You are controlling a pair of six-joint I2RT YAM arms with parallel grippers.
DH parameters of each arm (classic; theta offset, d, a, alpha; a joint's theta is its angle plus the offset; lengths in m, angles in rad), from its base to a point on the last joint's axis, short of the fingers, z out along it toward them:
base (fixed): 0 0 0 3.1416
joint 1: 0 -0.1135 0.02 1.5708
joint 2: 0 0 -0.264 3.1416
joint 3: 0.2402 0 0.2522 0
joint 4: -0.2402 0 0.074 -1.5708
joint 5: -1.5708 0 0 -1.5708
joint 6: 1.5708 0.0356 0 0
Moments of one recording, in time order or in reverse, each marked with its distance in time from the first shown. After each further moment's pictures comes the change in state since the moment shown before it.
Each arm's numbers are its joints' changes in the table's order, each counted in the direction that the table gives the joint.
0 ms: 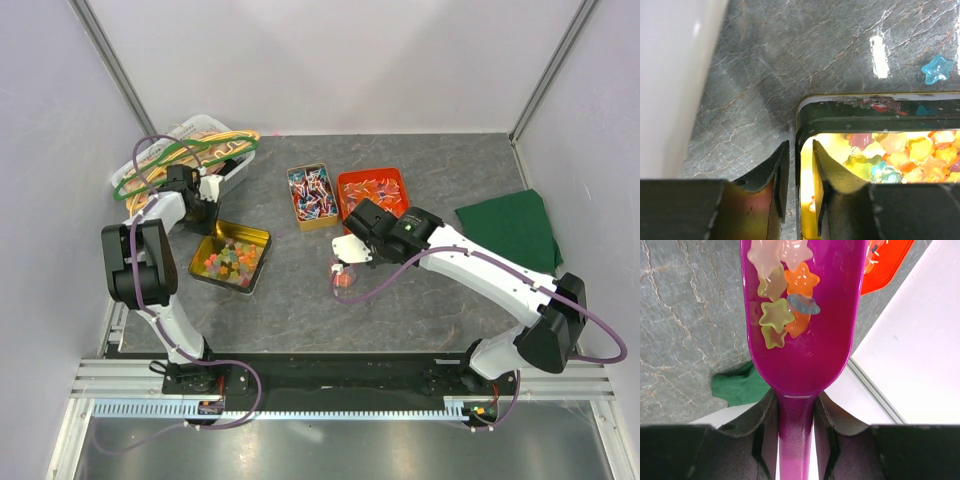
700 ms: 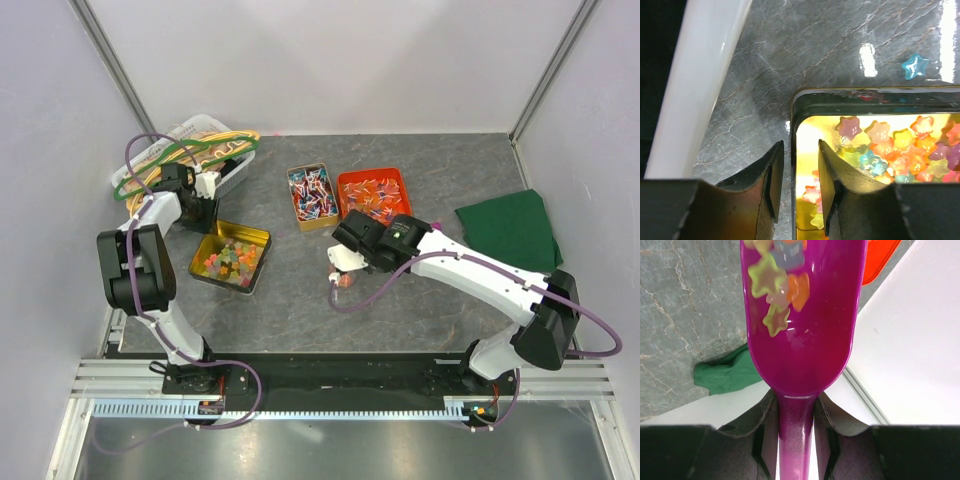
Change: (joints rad) left arm -0.017 -0.047 0.000 -0.026 -0.053 -0.023; right arm -0.071 0.026 0.000 -0.015 -0.106 -0.020
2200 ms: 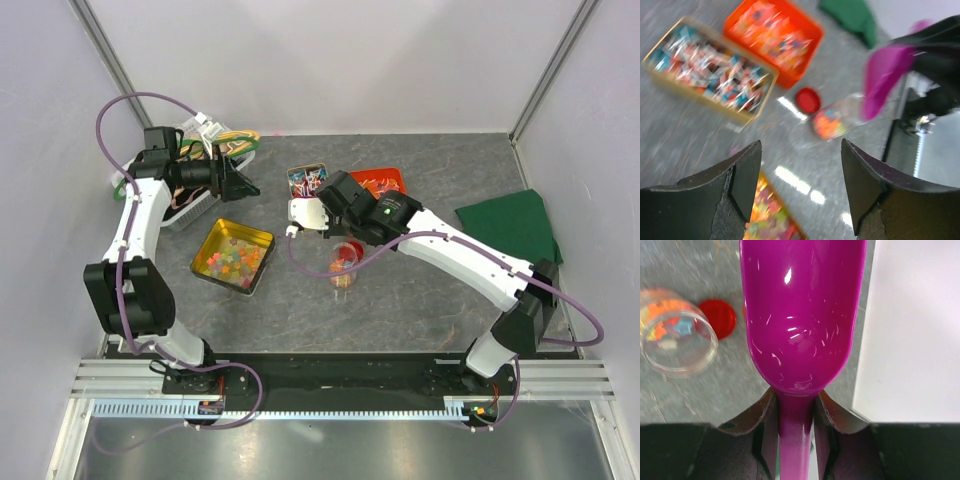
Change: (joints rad) left arm 0.056 -0.180 0.231 -0.144 -0.915 -0.030; right arm 0.035 0.130 0.257 0.253 0.217 0.163
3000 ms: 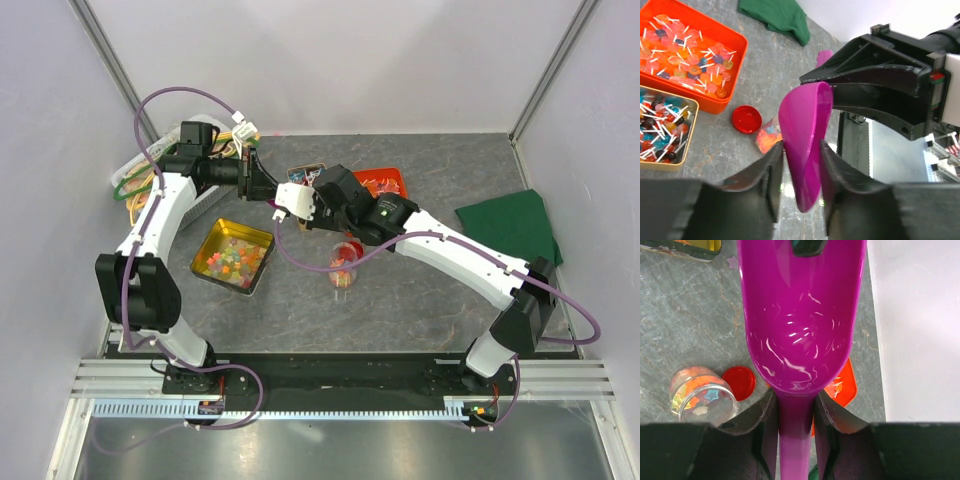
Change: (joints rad) left arm 0.189 0.033 0.060 -0.015 -0.163 -0.057; right arm 0.001 0.008 -0.037 0.249 0.150 0.153
